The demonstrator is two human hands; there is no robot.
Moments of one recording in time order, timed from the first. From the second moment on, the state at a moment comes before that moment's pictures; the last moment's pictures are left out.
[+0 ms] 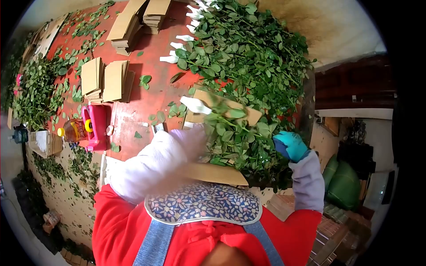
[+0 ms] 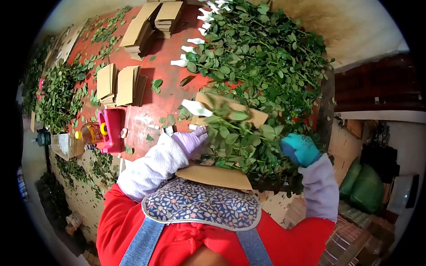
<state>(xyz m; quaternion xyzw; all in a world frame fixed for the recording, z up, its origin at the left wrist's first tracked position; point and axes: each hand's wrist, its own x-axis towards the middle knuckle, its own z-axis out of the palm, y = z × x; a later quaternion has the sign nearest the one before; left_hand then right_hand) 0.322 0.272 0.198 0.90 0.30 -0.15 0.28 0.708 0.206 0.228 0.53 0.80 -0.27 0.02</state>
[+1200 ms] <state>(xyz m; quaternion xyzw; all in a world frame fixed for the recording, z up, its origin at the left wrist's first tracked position) 0.311 0.269 0.159 0.58 0.46 0.01 0.67 0.544 0.221 0.138 0.64 0.73 -0.15 -0.17</state>
